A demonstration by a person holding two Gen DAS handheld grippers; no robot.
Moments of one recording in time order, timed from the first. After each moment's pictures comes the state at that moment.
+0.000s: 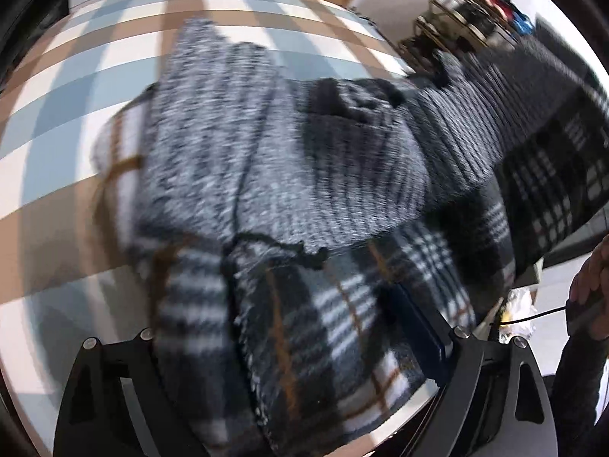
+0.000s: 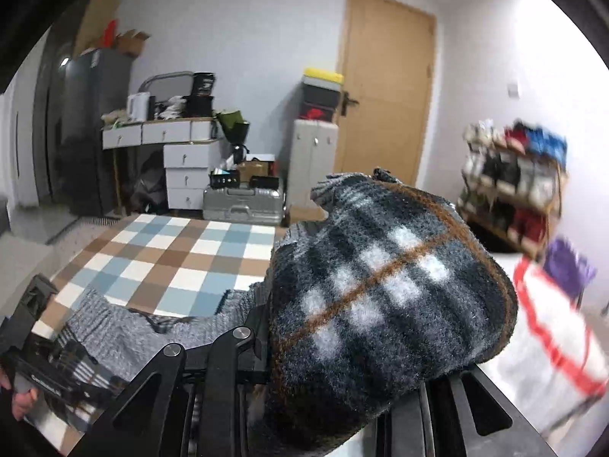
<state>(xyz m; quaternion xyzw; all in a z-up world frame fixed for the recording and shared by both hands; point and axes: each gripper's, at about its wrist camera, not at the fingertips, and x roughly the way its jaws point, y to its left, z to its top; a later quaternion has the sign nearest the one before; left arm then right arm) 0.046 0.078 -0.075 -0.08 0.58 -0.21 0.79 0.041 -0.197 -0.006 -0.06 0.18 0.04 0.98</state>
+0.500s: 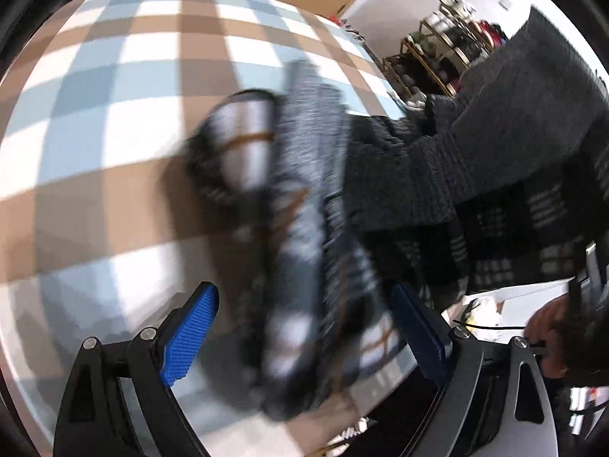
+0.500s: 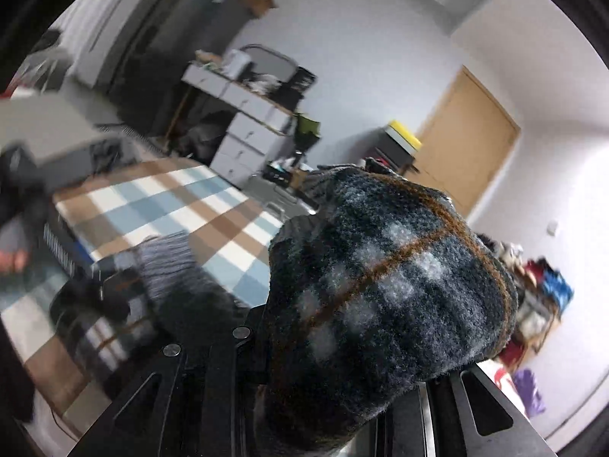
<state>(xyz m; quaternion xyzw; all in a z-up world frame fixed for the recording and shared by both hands) 0.042 0.134 -0.061 -0.16 0.57 -0.23 0.78 -0.019 -0.080 -0.039 -0.30 0.11 0.10 0.94</state>
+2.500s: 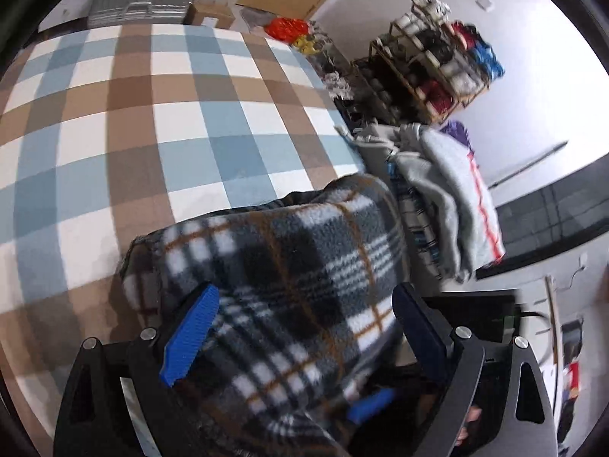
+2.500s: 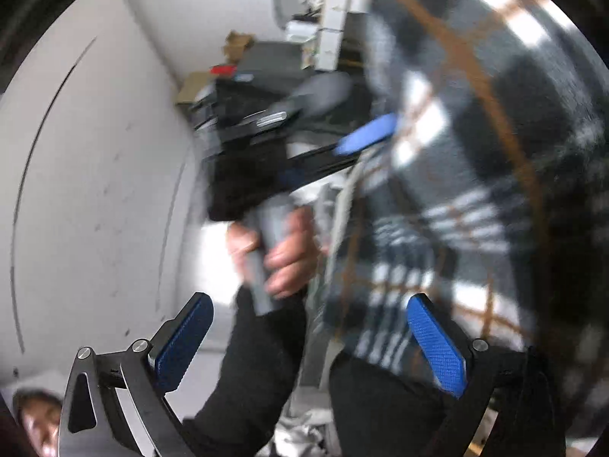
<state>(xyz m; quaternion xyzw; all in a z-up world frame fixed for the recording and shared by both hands) 0.100 0.093 0.021 -0.16 0.56 -0.28 0.77 0.106 -0.157 -0.136 0.44 0.45 0.57 0.53</state>
